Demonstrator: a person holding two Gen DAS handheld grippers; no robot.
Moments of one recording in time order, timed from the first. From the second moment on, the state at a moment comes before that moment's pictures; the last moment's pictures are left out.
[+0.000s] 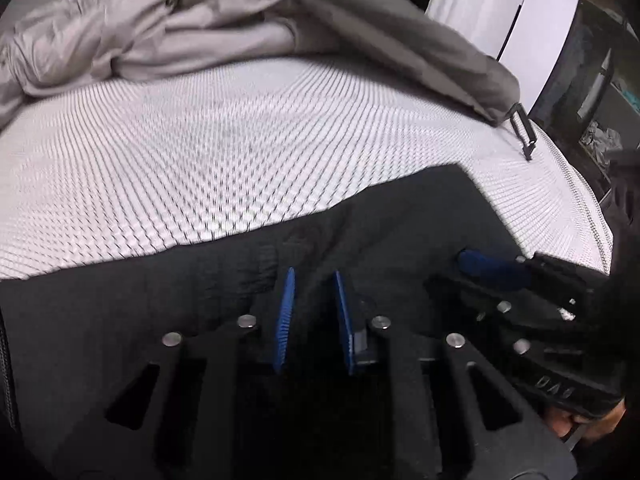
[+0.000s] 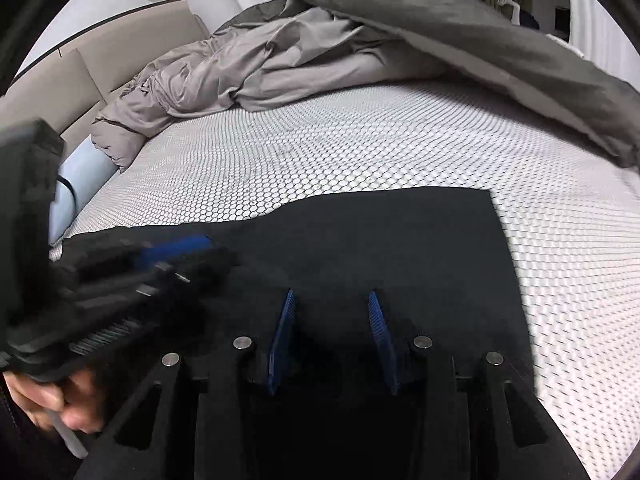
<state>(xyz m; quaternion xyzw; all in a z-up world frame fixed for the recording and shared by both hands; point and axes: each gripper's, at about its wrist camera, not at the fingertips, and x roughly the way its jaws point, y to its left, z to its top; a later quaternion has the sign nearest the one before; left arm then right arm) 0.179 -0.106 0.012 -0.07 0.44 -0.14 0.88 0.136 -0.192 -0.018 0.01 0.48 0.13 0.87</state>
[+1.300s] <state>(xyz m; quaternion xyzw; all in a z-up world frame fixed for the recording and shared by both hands) 0.137 -0.074 0.031 -0.10 0.41 -0.14 0.90 0.115 -0.169 0.005 -0.03 0.47 0.14 0.87</state>
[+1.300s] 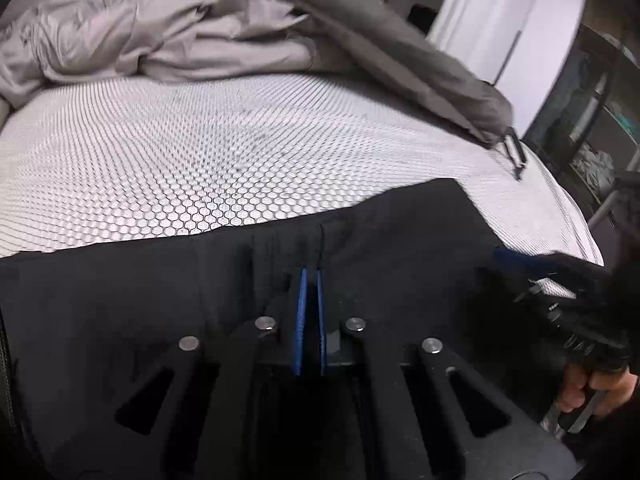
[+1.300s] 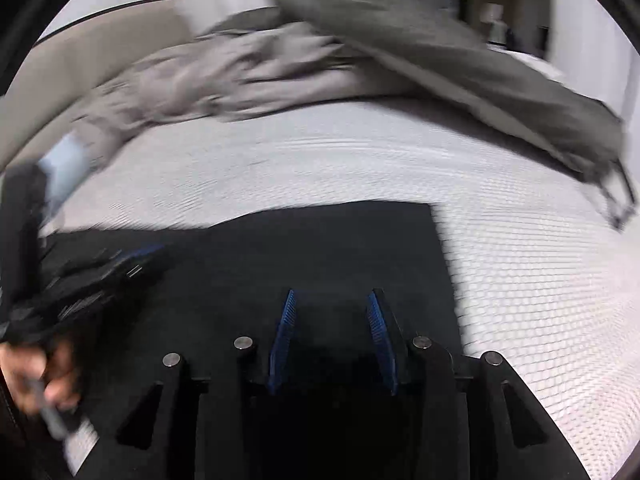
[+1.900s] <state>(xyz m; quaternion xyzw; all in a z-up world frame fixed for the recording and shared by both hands) 0.066 -0.107 0.047 -0.06 0.41 -0.19 0.89 0.069 -0.172 0.015 -0.02 0.47 0.13 0.87</state>
